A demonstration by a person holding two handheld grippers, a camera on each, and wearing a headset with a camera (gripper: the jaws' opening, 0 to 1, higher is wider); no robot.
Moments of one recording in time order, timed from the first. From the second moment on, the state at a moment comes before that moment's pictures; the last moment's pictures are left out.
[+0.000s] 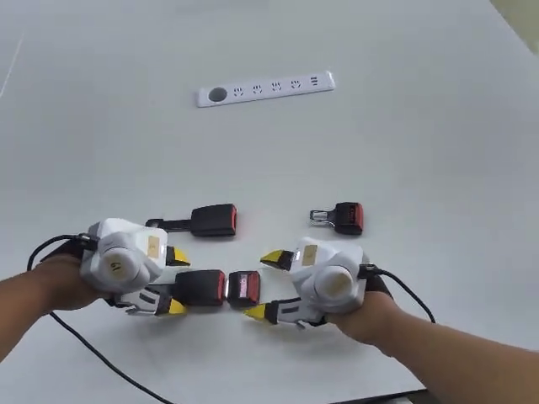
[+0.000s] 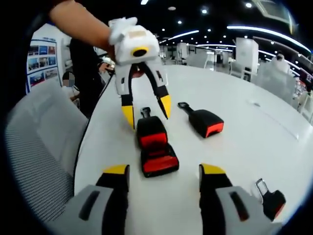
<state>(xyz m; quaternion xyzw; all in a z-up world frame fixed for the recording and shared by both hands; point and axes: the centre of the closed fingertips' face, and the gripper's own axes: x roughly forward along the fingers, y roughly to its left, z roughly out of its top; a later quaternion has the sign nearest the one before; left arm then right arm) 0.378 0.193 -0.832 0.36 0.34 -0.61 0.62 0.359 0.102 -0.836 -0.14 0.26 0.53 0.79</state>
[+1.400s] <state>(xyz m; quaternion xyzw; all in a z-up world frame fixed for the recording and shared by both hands) 0.475 0.154 -0.842 0.35 0.34 -0.59 0.64 0.444 -0.063 -0.844 -0.14 0.31 0.48 0.81</state>
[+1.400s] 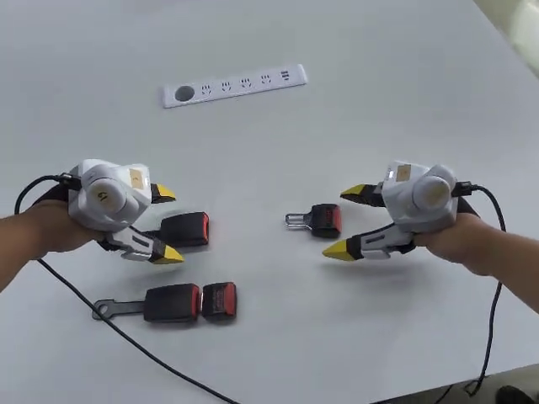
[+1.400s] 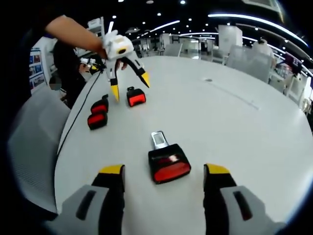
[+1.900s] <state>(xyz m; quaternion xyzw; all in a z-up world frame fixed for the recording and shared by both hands) 0.479 0.157 -0.850 0.35 0.35 -0.62 0.61 0.443 -0.054 -0.847 -0.17 0.30 0.52 0.78</state>
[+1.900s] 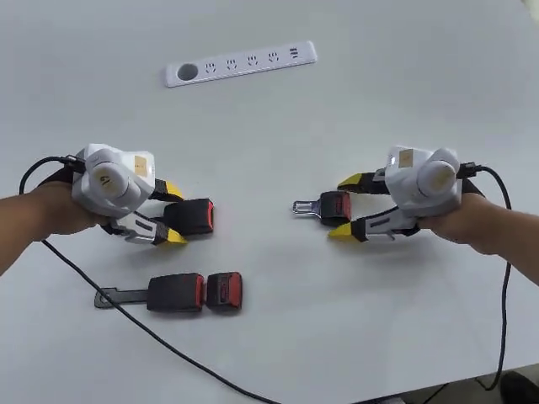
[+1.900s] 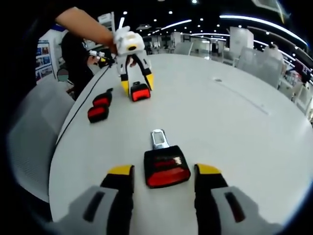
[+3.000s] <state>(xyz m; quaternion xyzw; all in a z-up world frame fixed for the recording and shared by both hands) 0.478 0.160 -0.850 0.38 0.36 -0.64 0.57 0.449 -0.036 -0.846 -0.15 0.25 0.57 0.77</state>
